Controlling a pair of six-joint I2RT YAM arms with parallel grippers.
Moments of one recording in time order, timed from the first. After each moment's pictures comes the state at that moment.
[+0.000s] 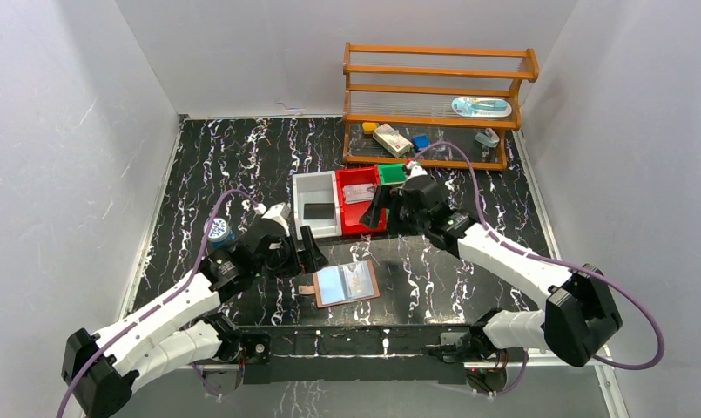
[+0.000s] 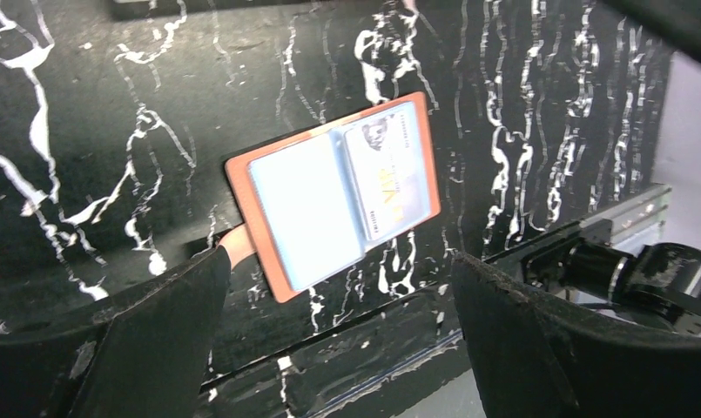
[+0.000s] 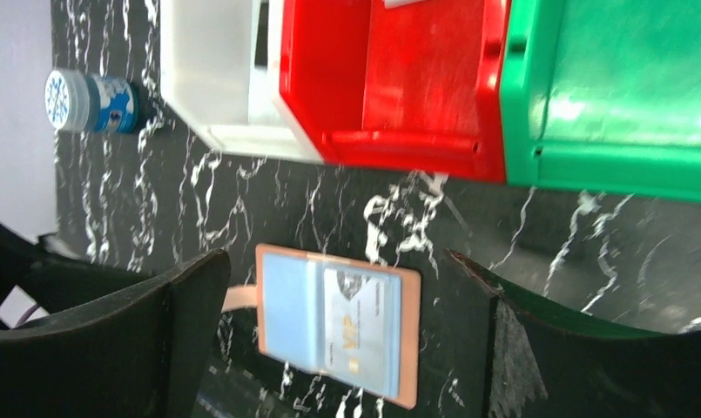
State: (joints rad) left arm -0.77 0.86 0.63 -0.54 -0.02 -0.83; right arm 0.69 1.27 0.87 -0.24 -0.03 0.69
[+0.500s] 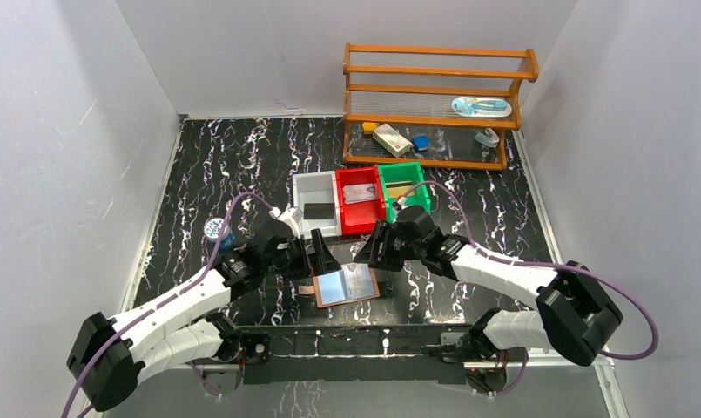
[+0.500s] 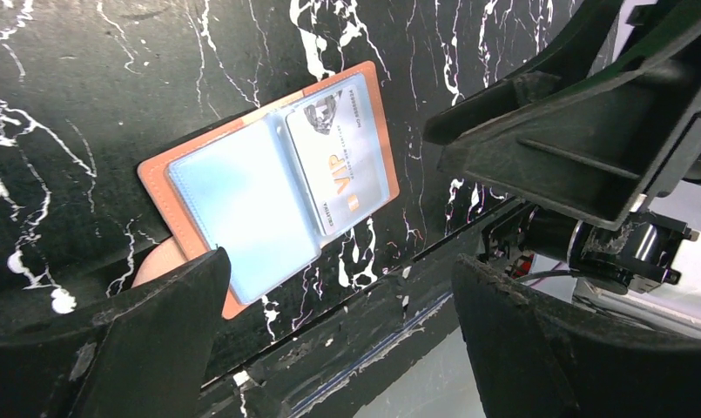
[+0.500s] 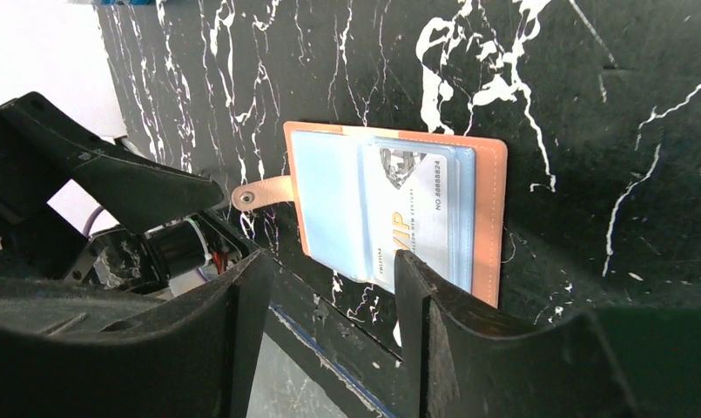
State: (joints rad) left arm -0.77 0.93 0.55 -0.33 0.14 -0.87; right arm 0.78 1.24 0.60 -0.06 -0.27 0.98
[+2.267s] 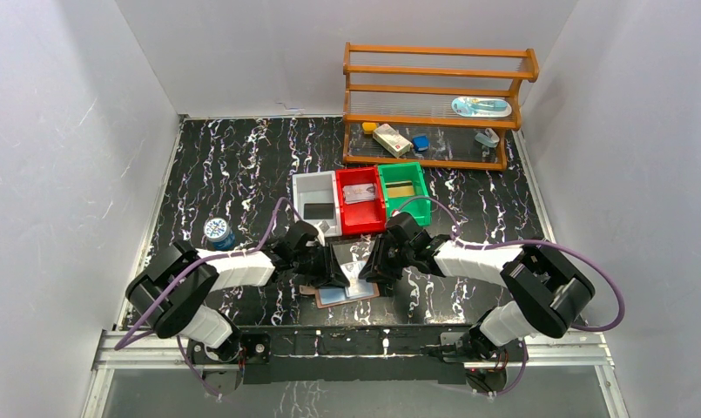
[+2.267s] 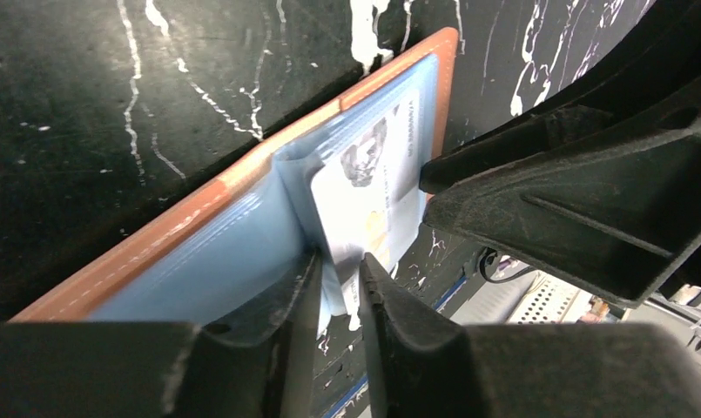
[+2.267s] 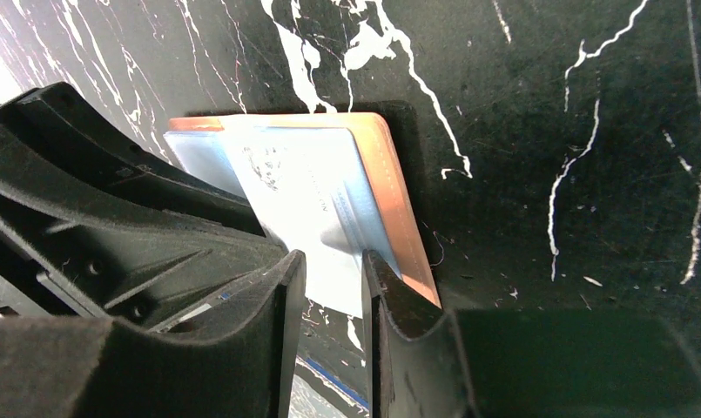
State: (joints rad) left arm -0.76 1.48 0.50 0.12 0.41 -0.96; right arm 0.80 1.45 0.59 -0.06 -0.31 1.06
